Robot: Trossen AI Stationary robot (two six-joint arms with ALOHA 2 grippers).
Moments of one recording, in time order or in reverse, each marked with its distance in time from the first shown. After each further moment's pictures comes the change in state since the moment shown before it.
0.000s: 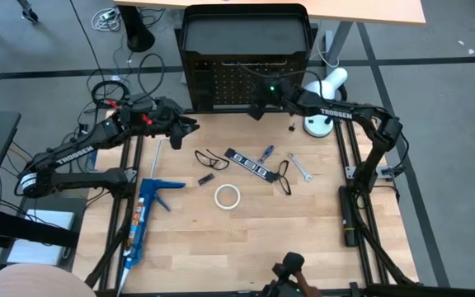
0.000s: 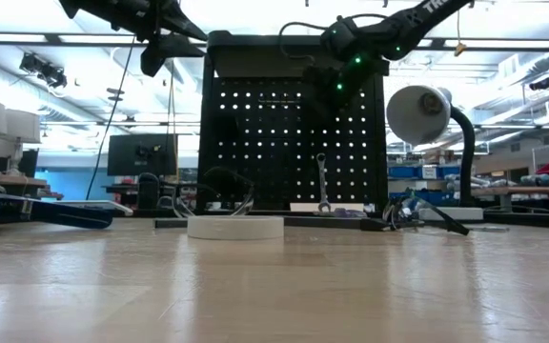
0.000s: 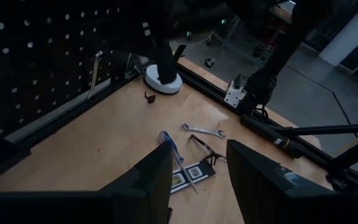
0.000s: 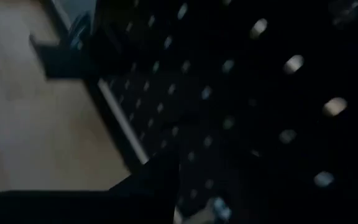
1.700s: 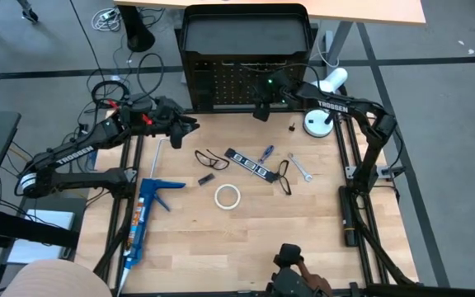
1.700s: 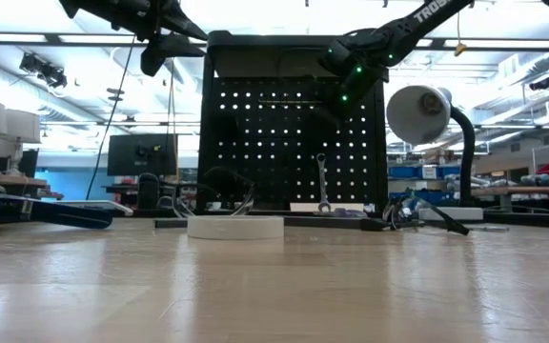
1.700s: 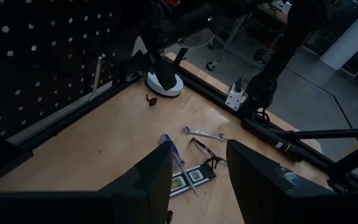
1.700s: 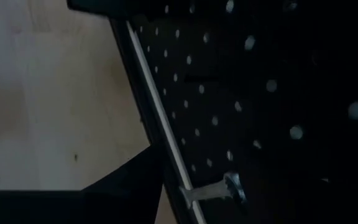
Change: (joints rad) left arm 0.000 -0.001 0.000 0.009 -0.010 -0.010; right arm -0.073 0.070 0.090 -0.214 -0.178 -0.135
